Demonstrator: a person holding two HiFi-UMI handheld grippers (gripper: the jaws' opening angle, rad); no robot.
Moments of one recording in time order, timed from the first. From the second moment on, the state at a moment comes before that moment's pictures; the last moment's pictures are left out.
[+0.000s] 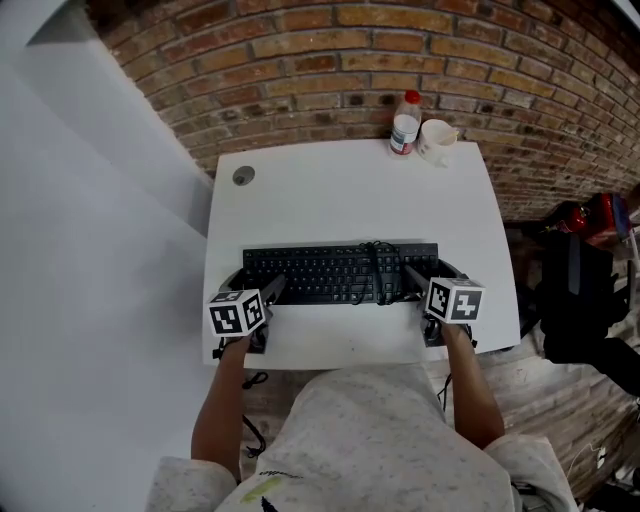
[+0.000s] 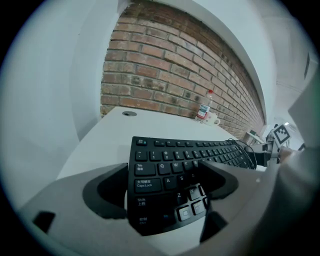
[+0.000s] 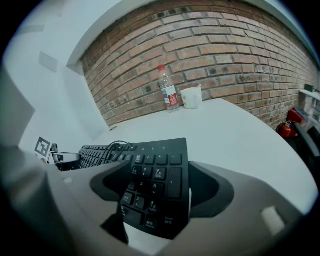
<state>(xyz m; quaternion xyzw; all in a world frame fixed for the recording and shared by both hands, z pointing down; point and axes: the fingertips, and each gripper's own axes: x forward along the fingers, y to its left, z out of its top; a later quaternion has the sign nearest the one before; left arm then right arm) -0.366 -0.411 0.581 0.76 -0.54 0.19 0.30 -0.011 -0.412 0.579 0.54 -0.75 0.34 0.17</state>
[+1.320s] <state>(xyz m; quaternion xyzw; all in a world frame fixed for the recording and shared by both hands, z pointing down) -0.375 -0.373 0.371 0.80 -0.59 0.03 0.11 -0.023 -0.389 0.369 0.56 -0.82 0.15 0.04</state>
